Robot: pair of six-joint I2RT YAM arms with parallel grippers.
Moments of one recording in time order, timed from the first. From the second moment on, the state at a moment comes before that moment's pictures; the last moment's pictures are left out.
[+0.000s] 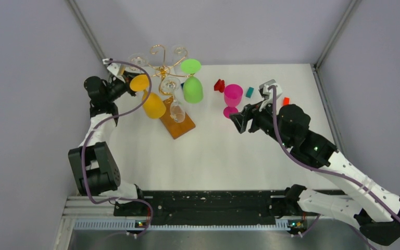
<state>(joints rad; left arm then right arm) 0.26 1.49 1.03 0.61 1.02 -0.09 0.83 0.88 1.05 -0.32 0.17 0.24</state>
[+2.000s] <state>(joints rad) 0.27 1.45 0.87 0.73 0.87 -0.12 0.83 0.84 1.02 -0.30 0.15 0.25</state>
